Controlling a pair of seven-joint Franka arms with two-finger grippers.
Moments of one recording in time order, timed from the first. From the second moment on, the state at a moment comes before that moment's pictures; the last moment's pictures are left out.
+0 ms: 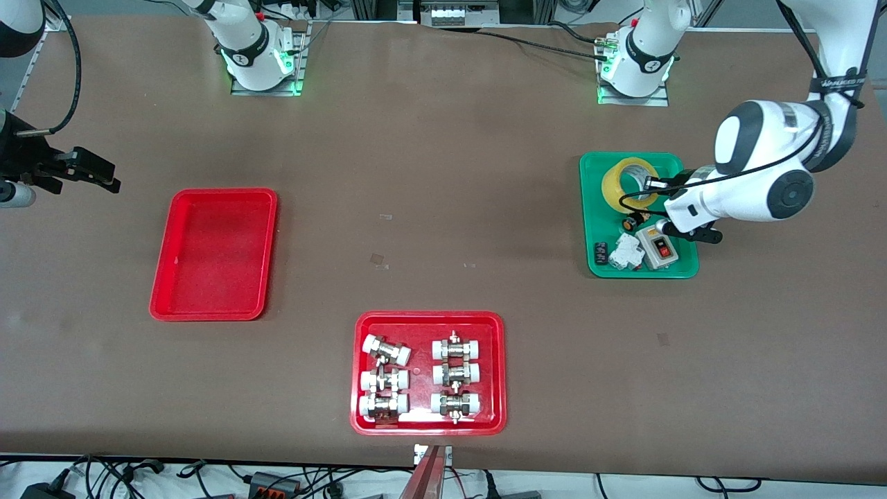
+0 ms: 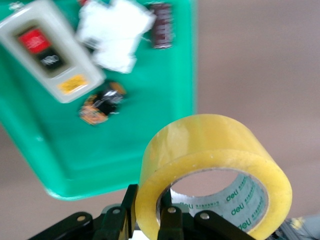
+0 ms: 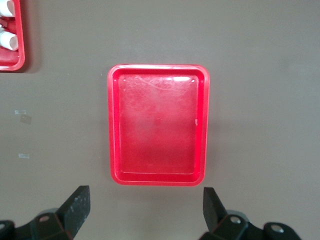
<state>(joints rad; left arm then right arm) 0.06 0.17 -0.15 -2.01 -0.23 1.69 0.11 -0.02 0.04 -0.02 -1.66 0.01 1.68 -0.08</state>
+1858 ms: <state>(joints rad) -0.13 0.30 -0.42 -1.54 -0.84 1.74 -0.51 0.35 0.17 0.01 -1.49 0.71 1.72 0.23</state>
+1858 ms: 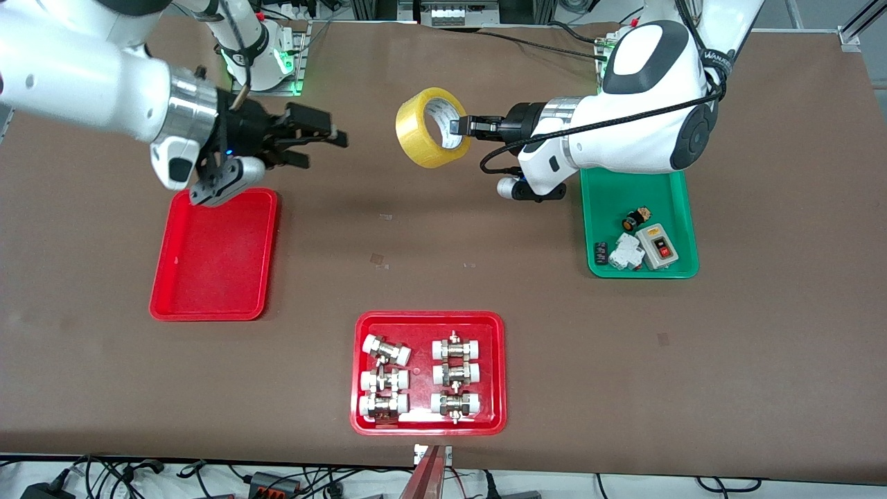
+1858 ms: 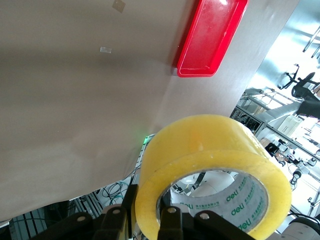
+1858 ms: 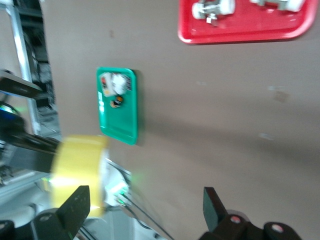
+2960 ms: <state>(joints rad) -0.11 0.30 -0.41 -1.54 -0.84 1.68 -0.50 0.50 0.25 0.01 -1.48 0.89 1.80 0.32</state>
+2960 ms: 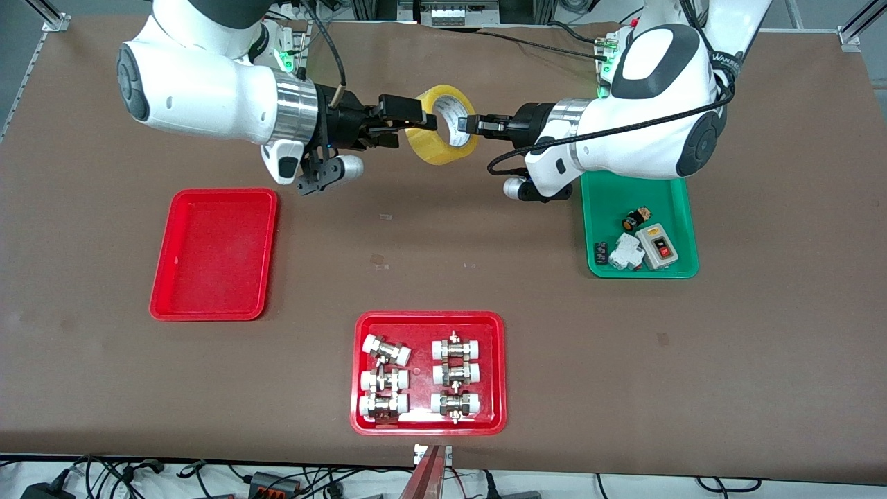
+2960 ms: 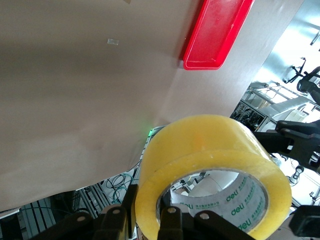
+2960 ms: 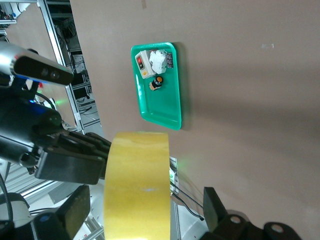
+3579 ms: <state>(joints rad) -0.10 0.30 -0.41 -1.54 -0.84 1.68 -0.50 0.50 0.25 0.01 -1.48 0.89 1.80 0.34</state>
